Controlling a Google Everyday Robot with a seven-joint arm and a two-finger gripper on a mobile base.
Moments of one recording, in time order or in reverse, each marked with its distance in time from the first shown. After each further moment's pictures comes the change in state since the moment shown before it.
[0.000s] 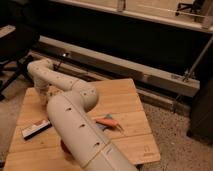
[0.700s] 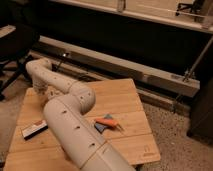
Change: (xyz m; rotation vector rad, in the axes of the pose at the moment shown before) arm -0.005 -0.004 0.005 -0.017 -0.002 -0.016
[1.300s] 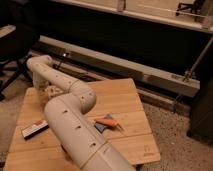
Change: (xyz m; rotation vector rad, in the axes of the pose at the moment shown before) arm -0.002 -0.018 -0.034 0.064 -0.048 0.003
